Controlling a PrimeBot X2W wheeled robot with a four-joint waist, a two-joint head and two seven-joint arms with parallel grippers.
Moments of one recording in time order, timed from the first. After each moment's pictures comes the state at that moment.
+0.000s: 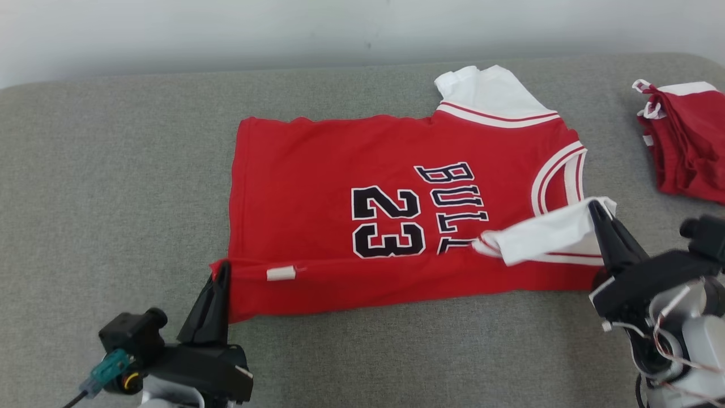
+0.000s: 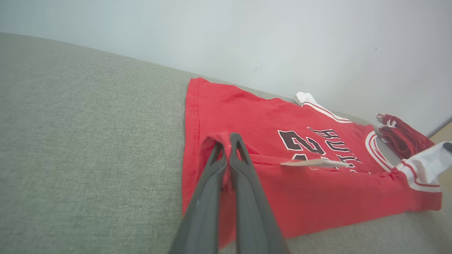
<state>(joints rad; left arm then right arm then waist) -0.21 0.27 -0.33 0.19 -0.66 -0.02 -0.22 -0.30 -0.24 0.01 0.21 0.65 0.13 0.16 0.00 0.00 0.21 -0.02</state>
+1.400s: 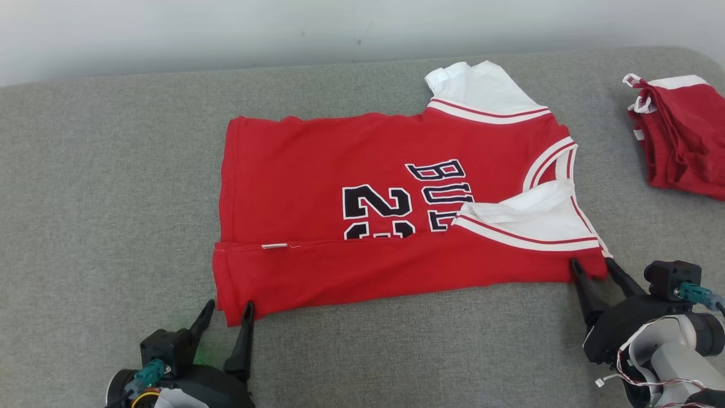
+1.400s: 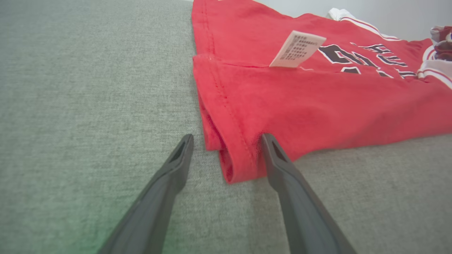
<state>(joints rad) -0.29 0.22 -0.35 0.55 -0.50 -0.07 -0.26 -0.46 -0.39 0.39 0.77 0.64 0.13 -0.17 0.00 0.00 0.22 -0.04</state>
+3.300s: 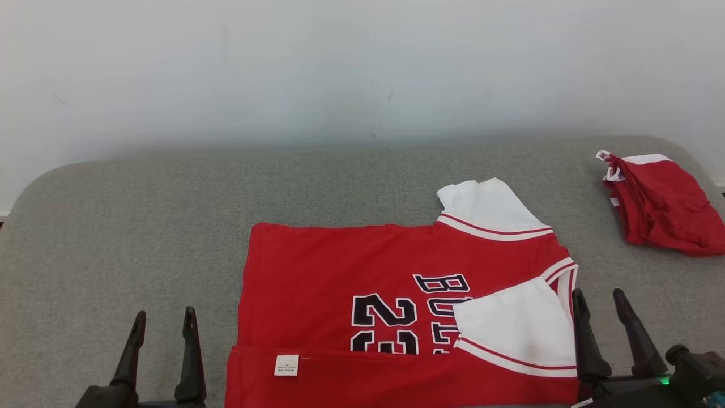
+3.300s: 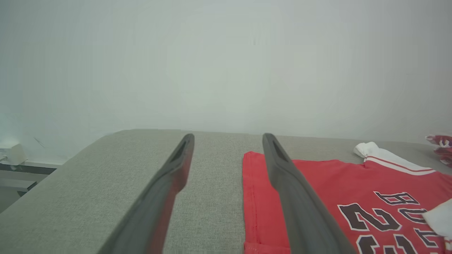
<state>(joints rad) 0.01 0.18 -0.10 0.07 -0.29 0.03 -0.26 0.02 -0.17 0.04 0.11 0.38 0.13 -0.25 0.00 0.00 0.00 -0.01</state>
